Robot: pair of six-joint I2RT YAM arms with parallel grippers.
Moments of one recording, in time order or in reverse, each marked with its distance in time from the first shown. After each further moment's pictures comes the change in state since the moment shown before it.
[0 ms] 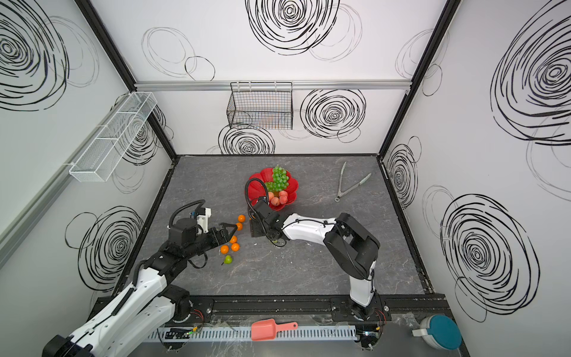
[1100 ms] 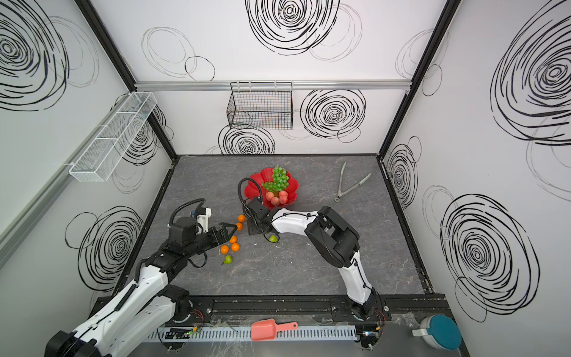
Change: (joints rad) left arm 0.025 0.033 0.000 0.010 0.034 0.010; right arm -0.026 0.192 0.164 -0.065 -0.035 -0.021
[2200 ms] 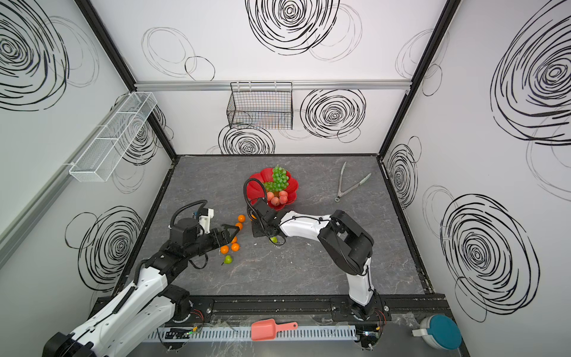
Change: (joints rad) left arm -0.056 -0.021 -0.004 0.003 0.014 -0.010; right arm -0.001 -0.167 -0.136 0.015 -0.029 0.011
